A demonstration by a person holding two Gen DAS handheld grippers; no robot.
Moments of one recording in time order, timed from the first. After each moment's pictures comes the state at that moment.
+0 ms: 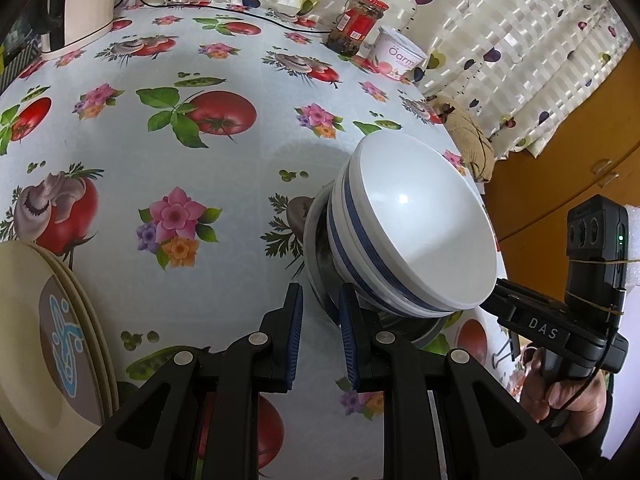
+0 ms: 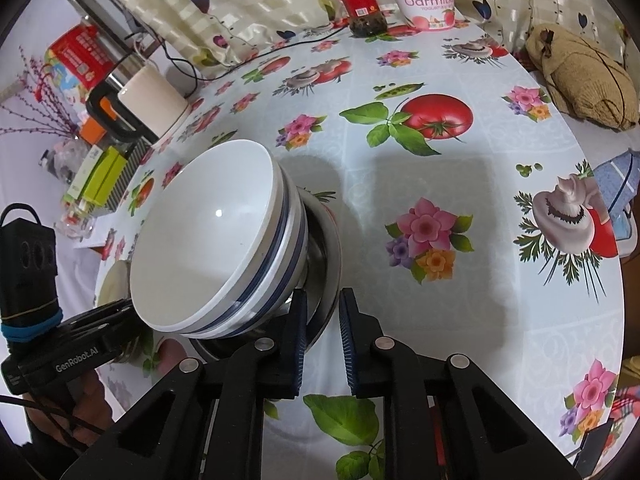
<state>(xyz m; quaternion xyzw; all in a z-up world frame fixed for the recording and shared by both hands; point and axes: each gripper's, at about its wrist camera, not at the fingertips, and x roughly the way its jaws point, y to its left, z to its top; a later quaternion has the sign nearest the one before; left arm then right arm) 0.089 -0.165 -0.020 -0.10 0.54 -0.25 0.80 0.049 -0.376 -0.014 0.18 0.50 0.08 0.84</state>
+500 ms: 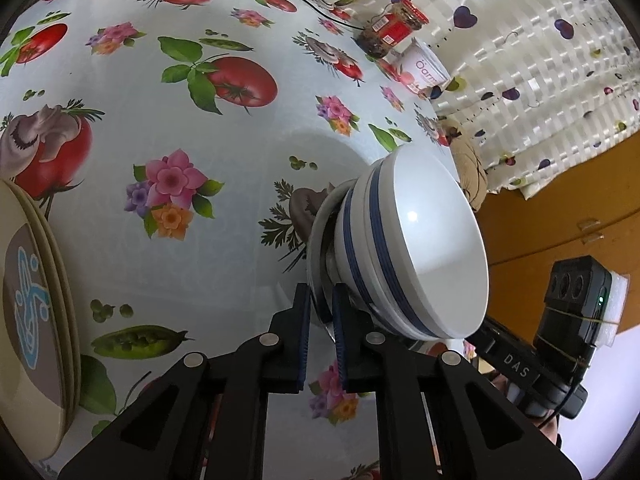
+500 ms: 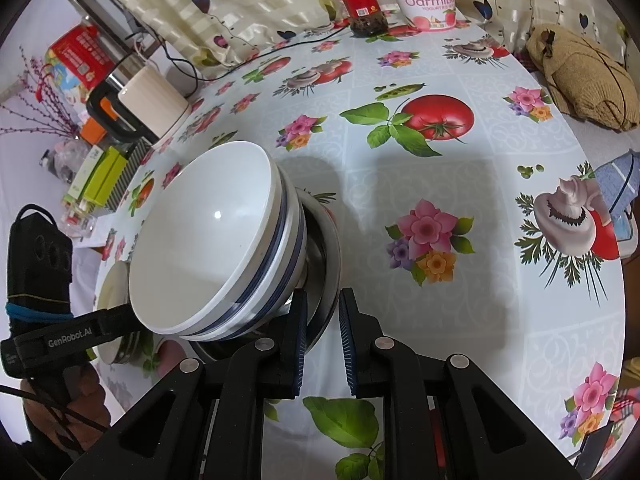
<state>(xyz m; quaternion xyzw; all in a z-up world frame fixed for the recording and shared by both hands) 0.100 -0.150 -0.035 -0.20 0.57 -0.23 0.76 0.050 -0.376 -0.013 0.19 0.50 0.08 0.84</state>
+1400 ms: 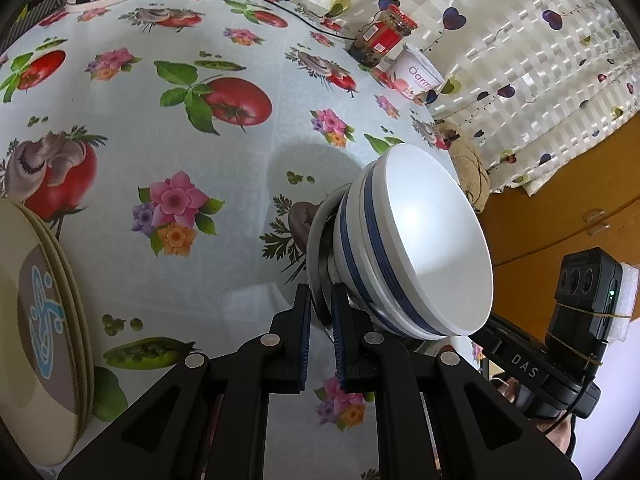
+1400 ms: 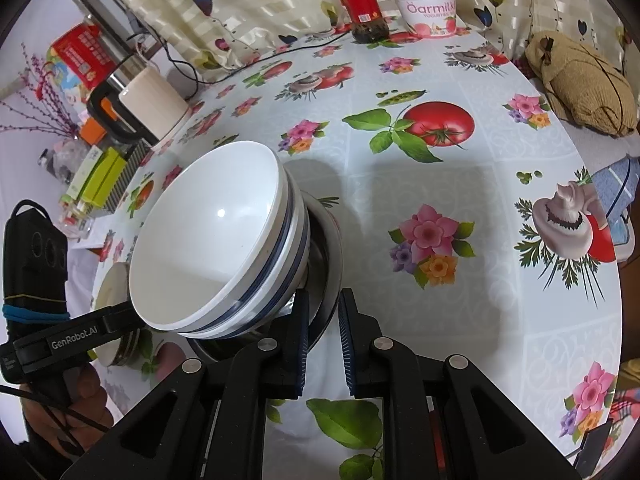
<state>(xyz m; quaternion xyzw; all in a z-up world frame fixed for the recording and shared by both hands) 0.097 -0.151 -0.025 -0.17 0.55 -0.23 0.78 0.050 -0.372 -0.008 0.18 0.49 0.08 0.85</state>
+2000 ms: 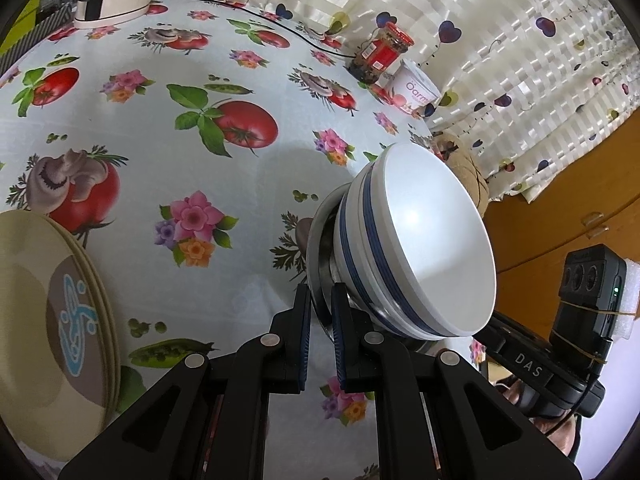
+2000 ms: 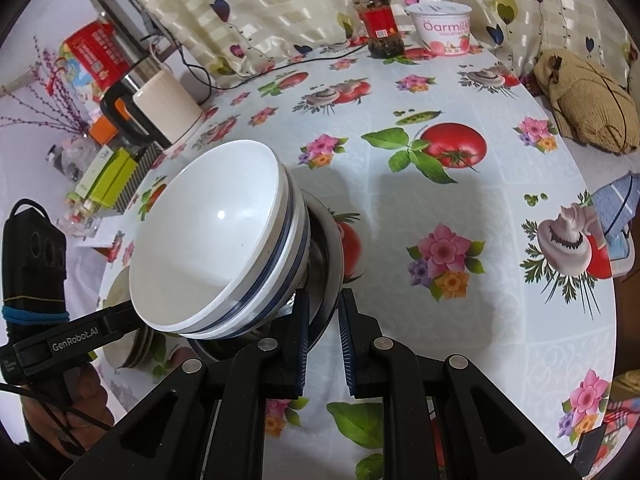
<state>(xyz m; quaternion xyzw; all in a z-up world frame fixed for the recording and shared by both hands) 0.091 -0.138 -0.009 -0.17 0.53 -0.23 0.80 0.050 -0.360 0.007 0.17 0.48 0.09 0.86</state>
